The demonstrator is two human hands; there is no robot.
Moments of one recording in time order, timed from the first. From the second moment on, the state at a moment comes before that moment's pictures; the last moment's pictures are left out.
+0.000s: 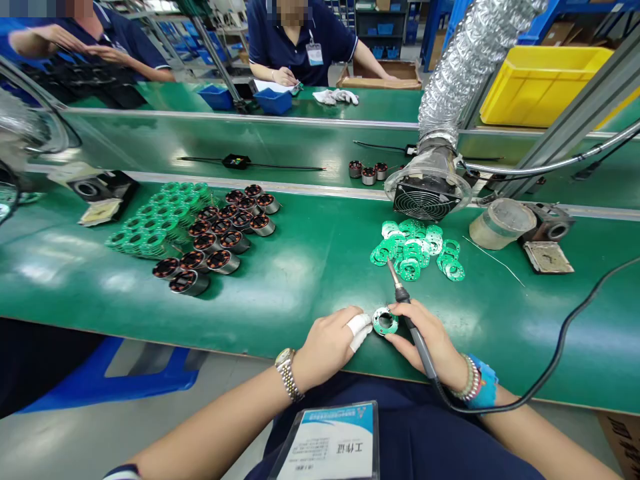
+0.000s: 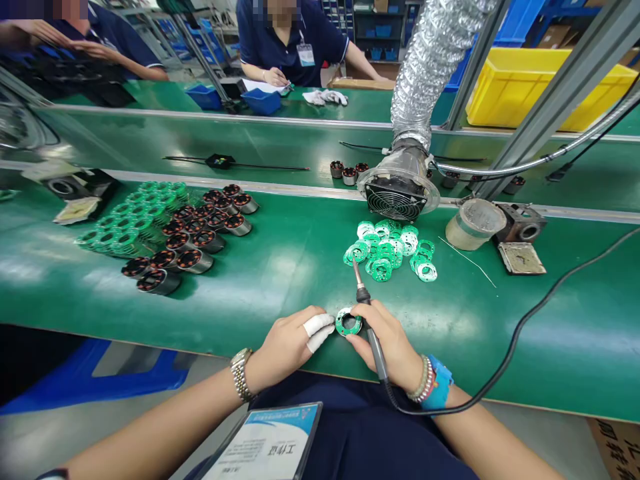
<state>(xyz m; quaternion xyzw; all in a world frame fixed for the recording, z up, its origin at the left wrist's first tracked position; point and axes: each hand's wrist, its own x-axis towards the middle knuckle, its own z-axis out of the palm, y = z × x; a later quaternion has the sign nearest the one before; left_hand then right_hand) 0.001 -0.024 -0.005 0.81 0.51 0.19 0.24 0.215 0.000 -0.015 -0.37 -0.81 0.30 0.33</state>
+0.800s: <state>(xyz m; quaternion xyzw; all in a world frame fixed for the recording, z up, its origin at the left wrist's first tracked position) 0.000 -0.009 -0.007 0.80 0.45 0.30 0.26 0.215 -0.002 -0.014 -0.36 -0.82 0.29 0.34</state>
